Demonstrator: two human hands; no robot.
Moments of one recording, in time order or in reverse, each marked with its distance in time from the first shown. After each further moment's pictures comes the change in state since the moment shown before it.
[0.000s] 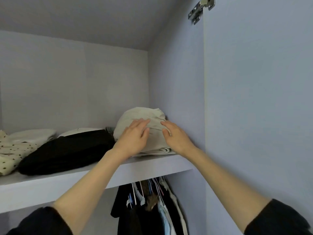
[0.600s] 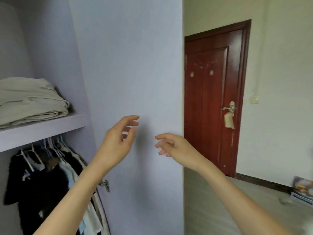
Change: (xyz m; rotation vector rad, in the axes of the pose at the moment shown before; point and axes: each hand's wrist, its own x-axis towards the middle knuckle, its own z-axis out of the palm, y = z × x) left_hand -0.211 0.269 0.019 -0.776 -0.146 0.294; right_hand -0.375 -0.042 -0.187 0.157 0.096 0.636
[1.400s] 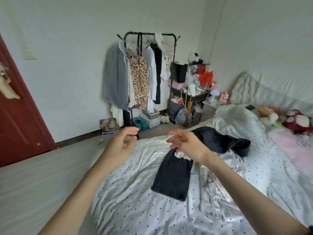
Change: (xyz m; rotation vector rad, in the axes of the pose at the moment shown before) left_hand -0.148 0.394 0.577 -0.722 -0.993 0.236; right_hand -0.538 0.199 -0.409 -0.191 0.930 0.878
